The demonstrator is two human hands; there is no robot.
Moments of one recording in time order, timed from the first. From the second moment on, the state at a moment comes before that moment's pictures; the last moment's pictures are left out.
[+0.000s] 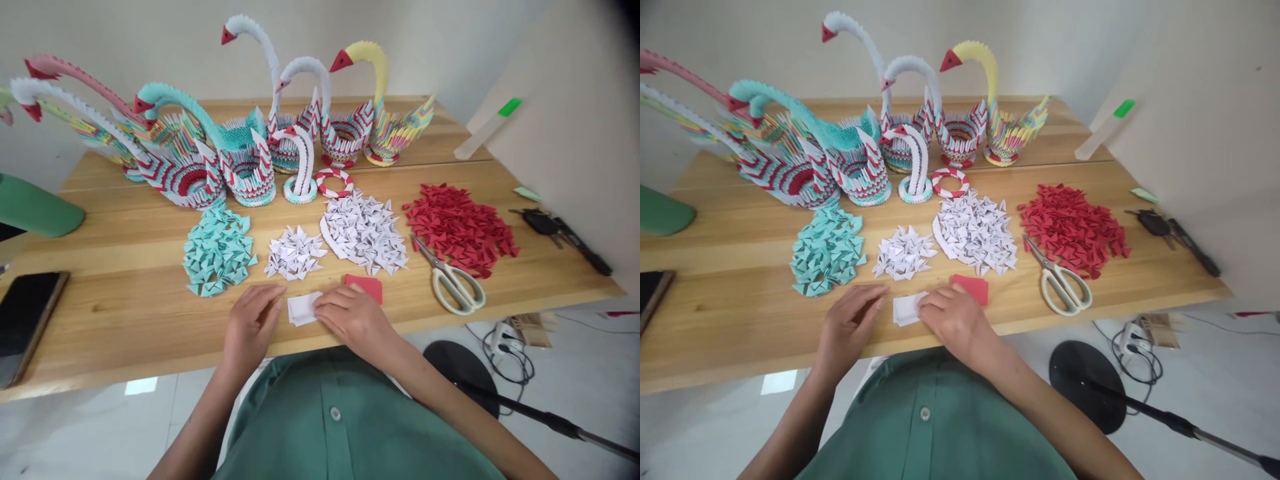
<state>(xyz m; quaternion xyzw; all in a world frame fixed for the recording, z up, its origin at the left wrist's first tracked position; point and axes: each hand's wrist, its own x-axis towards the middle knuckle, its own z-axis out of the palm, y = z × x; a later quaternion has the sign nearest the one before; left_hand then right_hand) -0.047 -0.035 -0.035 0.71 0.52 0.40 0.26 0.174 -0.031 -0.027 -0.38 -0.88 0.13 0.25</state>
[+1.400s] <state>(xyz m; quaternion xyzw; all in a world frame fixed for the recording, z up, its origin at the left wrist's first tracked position) -0.051 -0.054 -0.032 0.69 0.54 0.40 0.26 0.171 -0.030 -0.023 -0.34 -0.92 0.08 0.20</state>
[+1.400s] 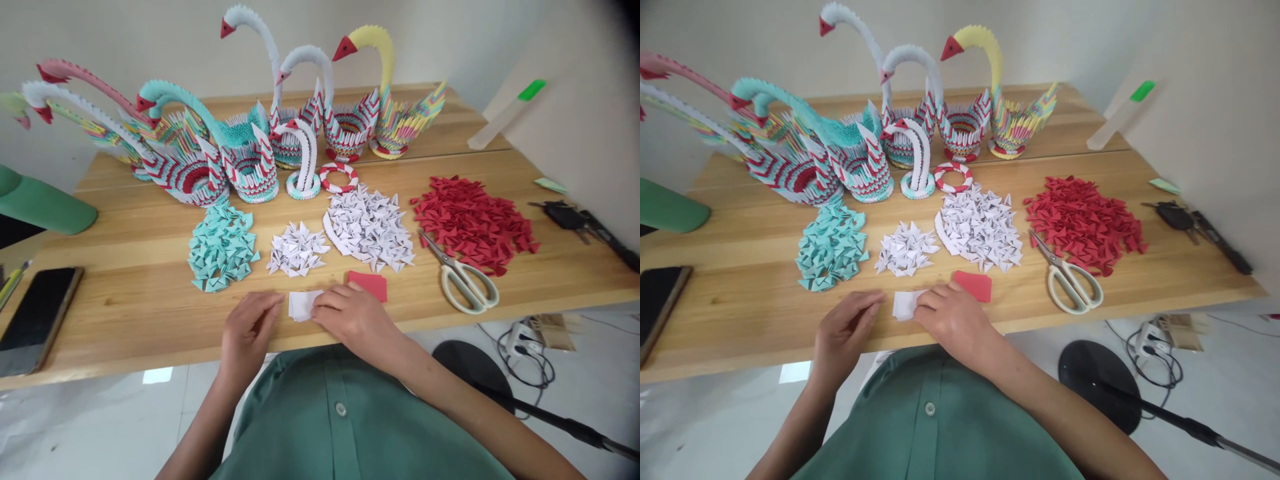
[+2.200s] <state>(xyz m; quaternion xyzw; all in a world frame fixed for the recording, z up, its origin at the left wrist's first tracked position) -0.042 -0.054 -0.026 0.80 0.44 0.36 0.16 0.182 -0.022 -0.006 -0.43 -0.83 0.25 0.25</state>
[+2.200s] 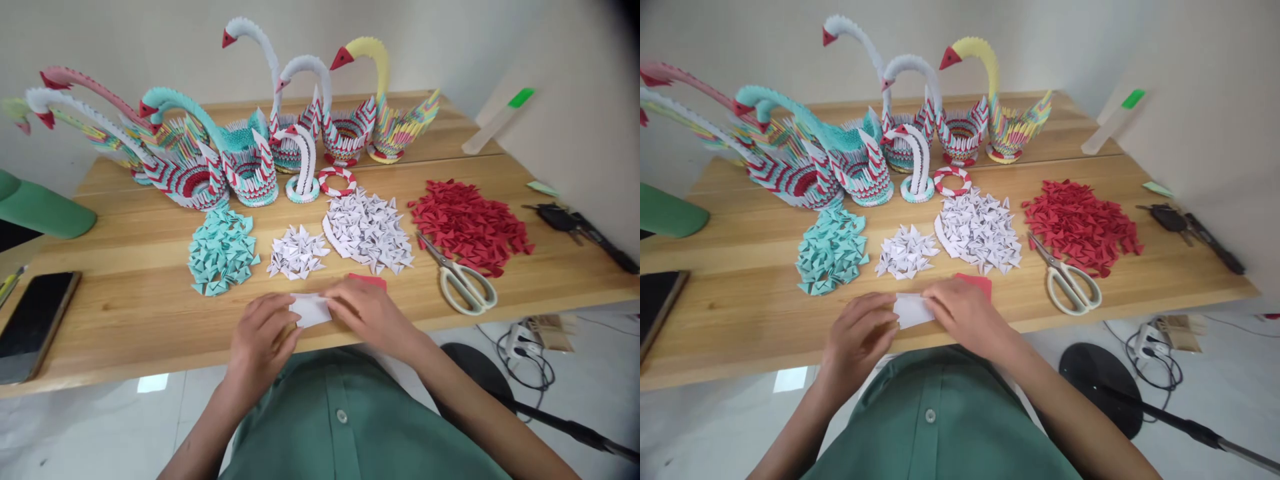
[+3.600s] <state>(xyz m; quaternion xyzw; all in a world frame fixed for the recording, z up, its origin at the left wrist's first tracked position) 0.017 -0.028 -0.007 0.51 0.46 0.46 0.57 0.200 -0.024 0.003 -0.43 -0.68 0.33 0.49</state>
